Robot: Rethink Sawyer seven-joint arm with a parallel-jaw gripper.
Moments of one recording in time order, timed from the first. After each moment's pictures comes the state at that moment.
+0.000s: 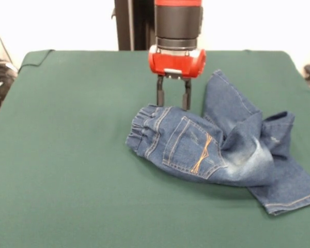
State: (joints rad) arm -0.29 -0.59 0.08 1.92 0.00 -0.08 1.91
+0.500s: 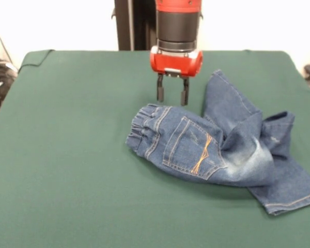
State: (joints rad) arm -0.28 -0.54 0.05 1.99 -0.04 -0.14 1.91
